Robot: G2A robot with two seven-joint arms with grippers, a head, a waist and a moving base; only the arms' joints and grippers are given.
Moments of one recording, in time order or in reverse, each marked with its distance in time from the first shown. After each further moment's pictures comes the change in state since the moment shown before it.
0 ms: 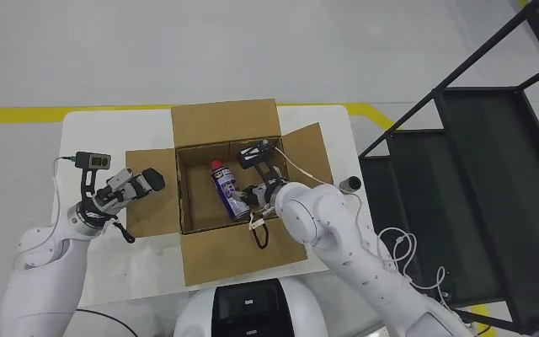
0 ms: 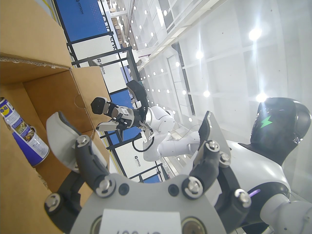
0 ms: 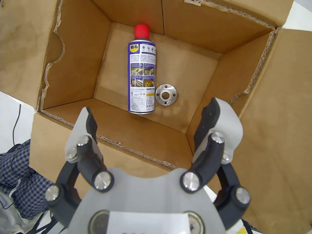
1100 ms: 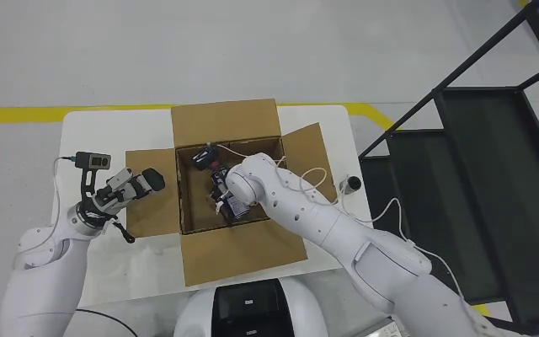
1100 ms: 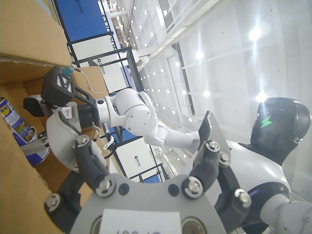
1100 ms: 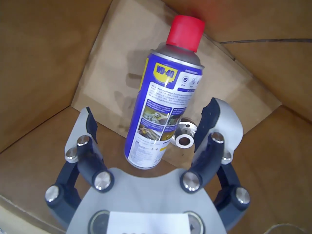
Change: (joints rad) left arm 0.000 0.000 0.000 0.000 0.000 0.000 0.000; right arm 0.506 -0.237 -0.379 0.887 0.273 -0.176 -0.151
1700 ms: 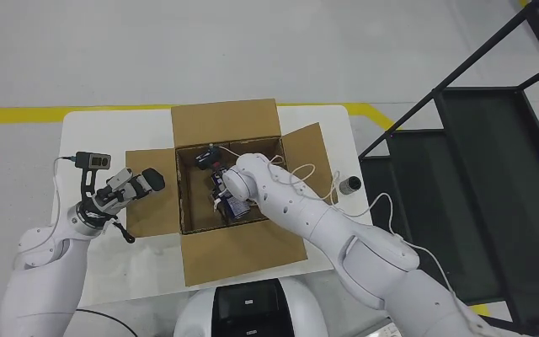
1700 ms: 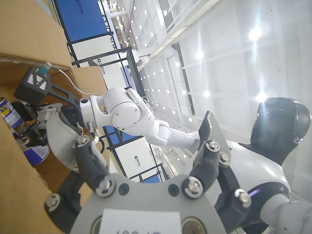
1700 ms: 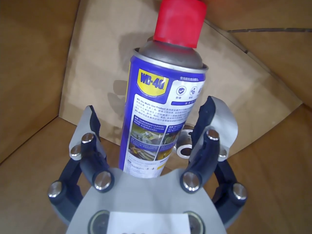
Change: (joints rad) left arm 0.000 0.000 0.000 0.000 0.000 0.000 0.000; right arm 0.049 -0.084 -0.026 0.219 0.062 -0.006 -0.056
